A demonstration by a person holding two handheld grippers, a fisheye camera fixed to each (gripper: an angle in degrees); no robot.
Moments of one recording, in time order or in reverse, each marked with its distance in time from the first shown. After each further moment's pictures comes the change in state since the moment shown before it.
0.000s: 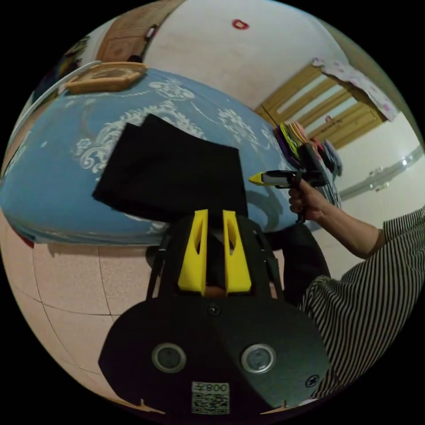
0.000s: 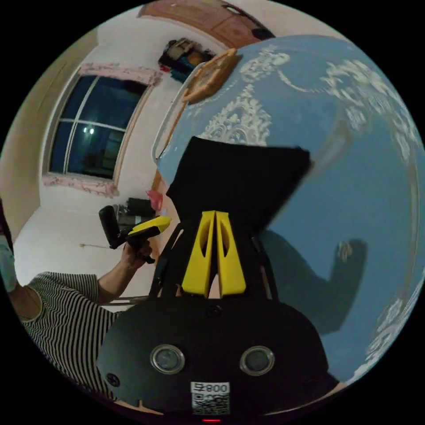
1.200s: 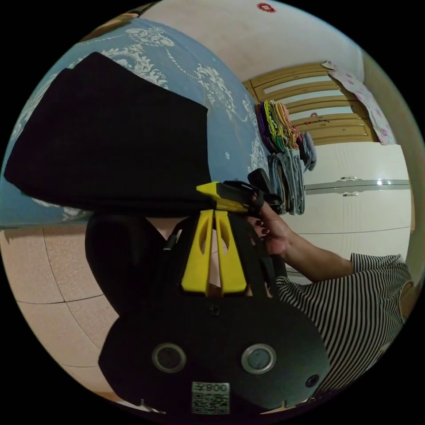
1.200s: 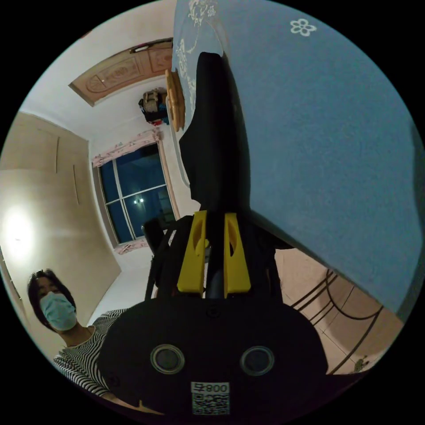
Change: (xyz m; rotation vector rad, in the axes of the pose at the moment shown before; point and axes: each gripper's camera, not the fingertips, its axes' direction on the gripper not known) left arm -0.084 -0.032 0.082 -0.180 0.313 -0.127; right arm 0.152 0.248 -0.082 0.091 -0.509 0.408
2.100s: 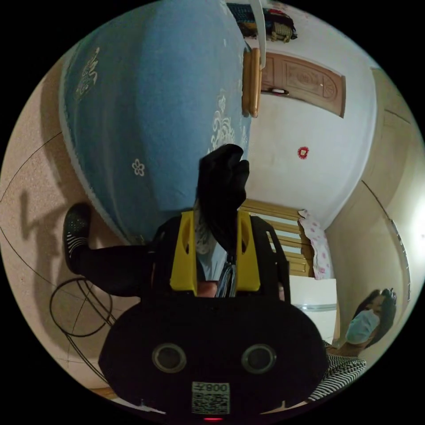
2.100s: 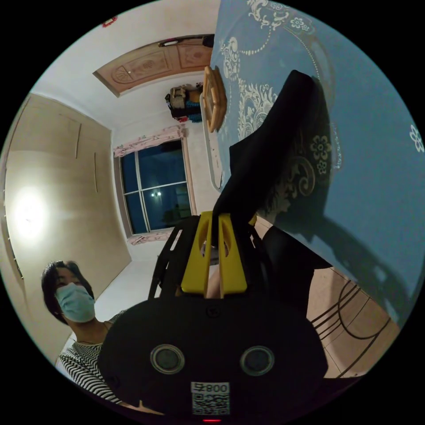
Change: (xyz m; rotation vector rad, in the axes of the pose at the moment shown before) left arm -0.131 0.013 -0.043 0.629 0.448 -0.579; right arm -0.130 0.155 -0.152 -0.003 -0.138 -0.118
